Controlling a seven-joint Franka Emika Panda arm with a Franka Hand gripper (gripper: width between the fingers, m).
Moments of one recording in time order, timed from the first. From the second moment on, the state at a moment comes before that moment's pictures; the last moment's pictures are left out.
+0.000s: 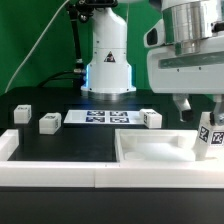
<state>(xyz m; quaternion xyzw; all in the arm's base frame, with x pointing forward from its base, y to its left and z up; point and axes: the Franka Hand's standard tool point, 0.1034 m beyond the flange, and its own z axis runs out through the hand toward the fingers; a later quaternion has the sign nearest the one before) 0.629 0.105 0.089 -0.86 0.50 -0.02 0.10</state>
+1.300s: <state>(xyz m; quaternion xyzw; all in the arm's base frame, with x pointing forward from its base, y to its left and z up) 0.637 0.113 0.078 -1.00 -0.08 0.00 0.00</state>
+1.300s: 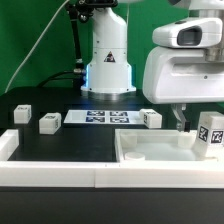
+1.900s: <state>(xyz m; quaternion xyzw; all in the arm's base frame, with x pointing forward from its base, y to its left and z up) 0.637 0.113 0.078 -1.00 -0.04 0.00 0.01</state>
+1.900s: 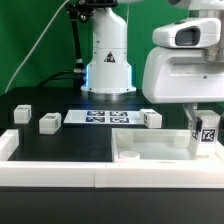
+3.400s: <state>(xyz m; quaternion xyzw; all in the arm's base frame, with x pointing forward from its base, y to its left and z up) 0.629 0.114 0.075 -0.86 0.51 -0.01 0.02</state>
